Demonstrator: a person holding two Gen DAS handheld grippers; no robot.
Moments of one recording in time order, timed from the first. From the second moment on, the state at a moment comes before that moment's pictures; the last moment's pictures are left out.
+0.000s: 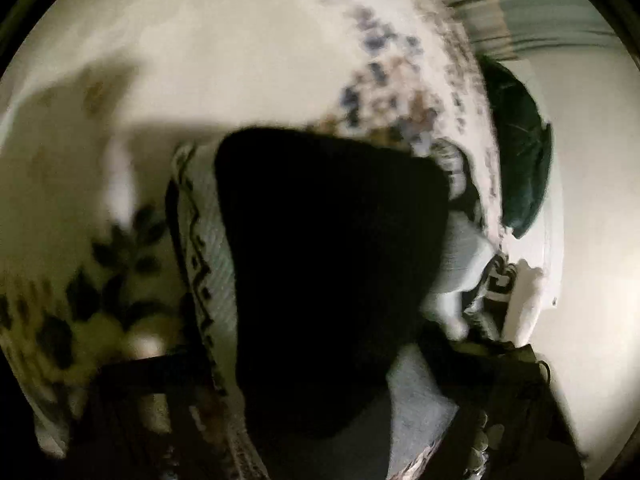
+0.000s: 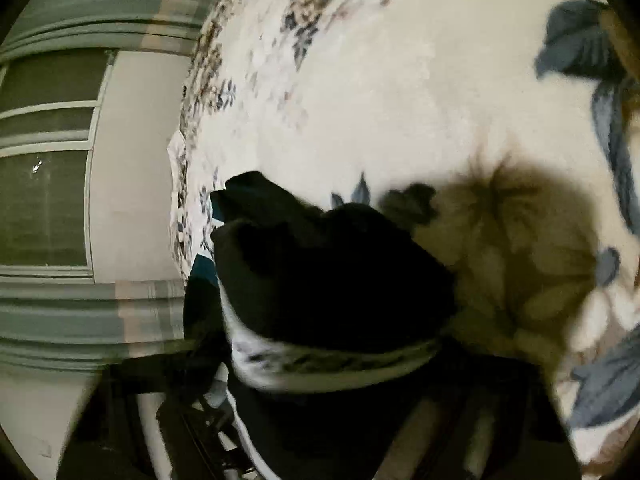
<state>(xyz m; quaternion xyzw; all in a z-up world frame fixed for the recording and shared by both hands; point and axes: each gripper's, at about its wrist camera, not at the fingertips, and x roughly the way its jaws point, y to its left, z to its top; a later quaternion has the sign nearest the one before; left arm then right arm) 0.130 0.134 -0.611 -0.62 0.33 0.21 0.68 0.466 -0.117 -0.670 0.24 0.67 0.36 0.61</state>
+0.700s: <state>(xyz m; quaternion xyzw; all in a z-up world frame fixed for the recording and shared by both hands) 0.188 0.198 -0.536 -0.41 0.50 0.06 0.76 0.329 -0.213 -0.603 0.24 0.69 0.19 0.65</state>
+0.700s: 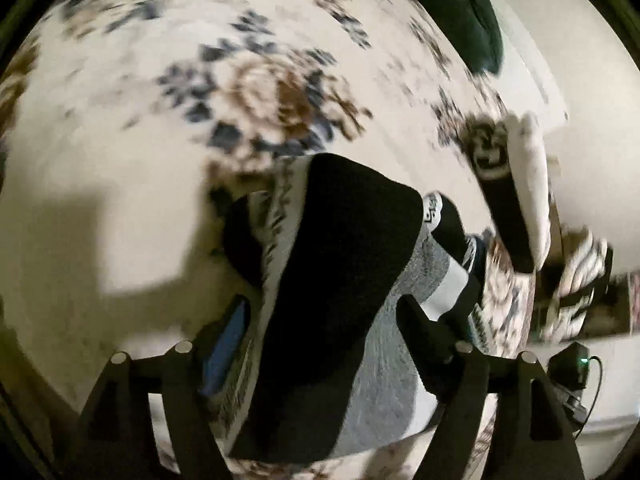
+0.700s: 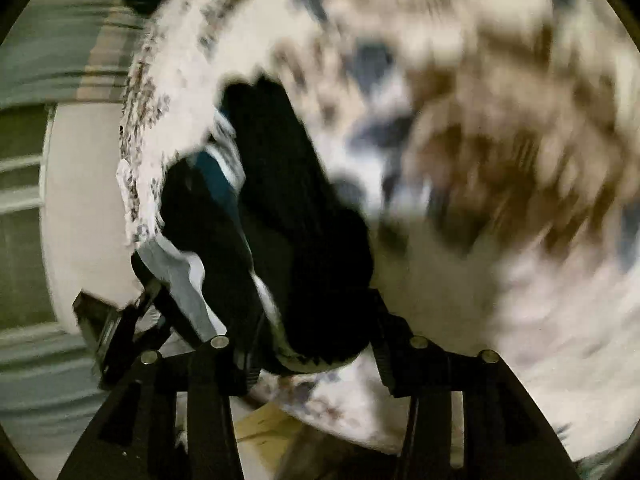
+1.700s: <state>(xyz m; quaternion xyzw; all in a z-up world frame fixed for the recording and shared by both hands) 0.236 0.211 -0.552 -0.37 0.46 0.13 0.79 0.451 -0.100 -0.589 0.13 0.69 0.30 0.64</state>
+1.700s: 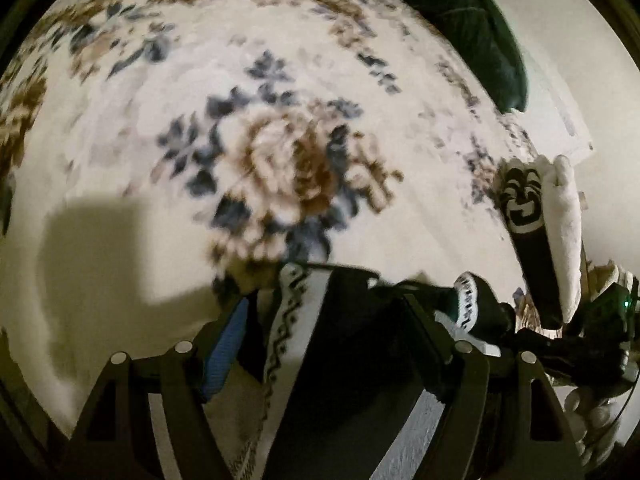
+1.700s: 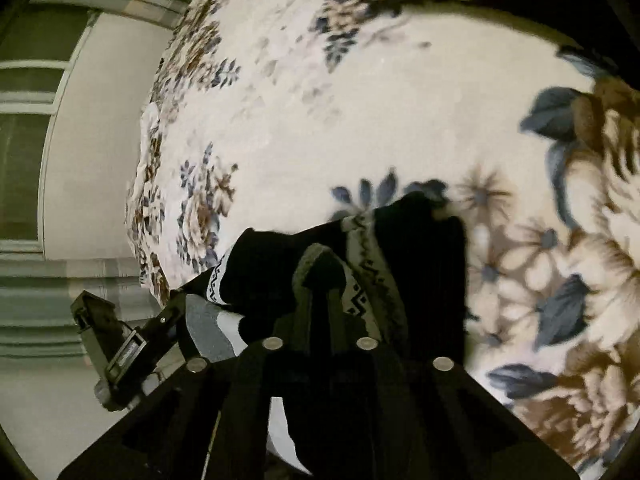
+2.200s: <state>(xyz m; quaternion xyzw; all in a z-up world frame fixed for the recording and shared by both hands) 0.242 0.212 -0.553 -0.35 0.47 0.13 0.80 0.439 -0.130 -0.573 0.08 0.65 0.25 0.71</state>
